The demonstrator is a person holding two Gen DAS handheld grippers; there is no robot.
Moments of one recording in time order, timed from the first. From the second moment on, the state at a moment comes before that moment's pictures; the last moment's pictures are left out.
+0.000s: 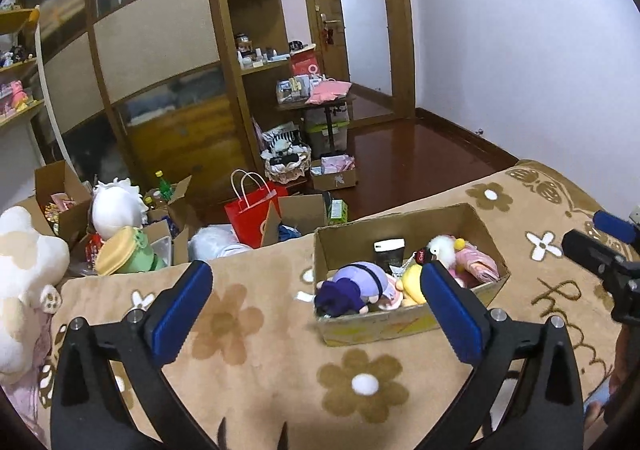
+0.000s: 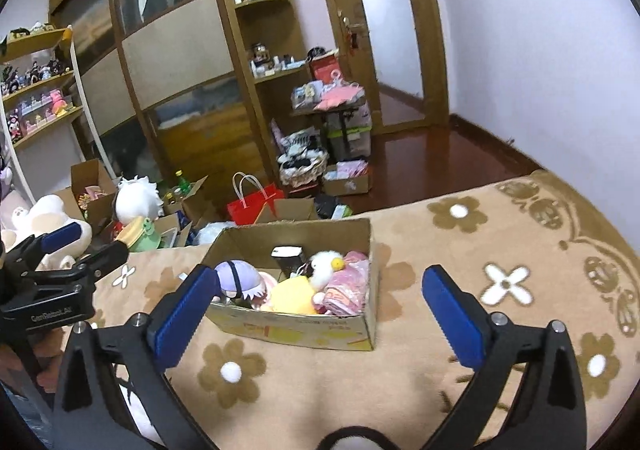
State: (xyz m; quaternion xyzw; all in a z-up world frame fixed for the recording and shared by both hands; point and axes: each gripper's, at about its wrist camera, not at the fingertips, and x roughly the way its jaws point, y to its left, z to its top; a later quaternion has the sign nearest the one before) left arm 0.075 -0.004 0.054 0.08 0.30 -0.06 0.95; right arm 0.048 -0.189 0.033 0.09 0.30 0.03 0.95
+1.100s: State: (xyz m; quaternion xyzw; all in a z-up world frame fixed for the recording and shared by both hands) left arm -0.011 -0.007 0.022 0.09 0.25 -0.11 0.96; right arm -0.058 -0.197 0.047 0.04 0.24 -0.04 0.97
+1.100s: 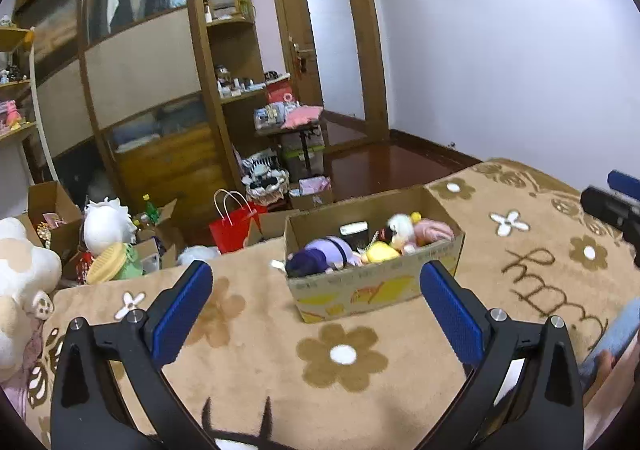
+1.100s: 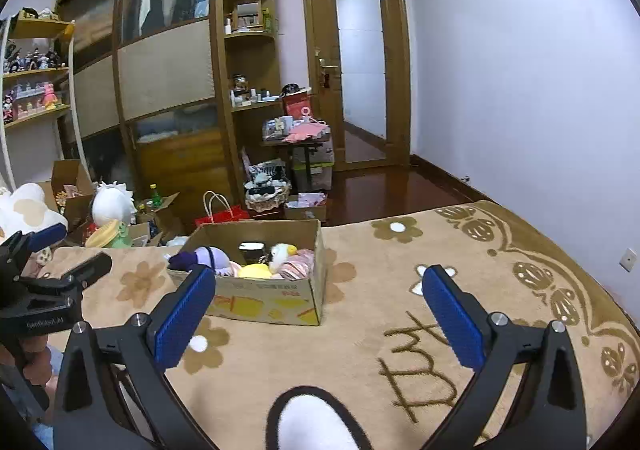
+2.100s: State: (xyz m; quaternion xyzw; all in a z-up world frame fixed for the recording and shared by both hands) left arm -0.012 -0.005 -0.008 0.11 0.27 -0.10 0.95; right arm -0.055 -0.209 0.026 0.07 0.24 -0.05 0.97
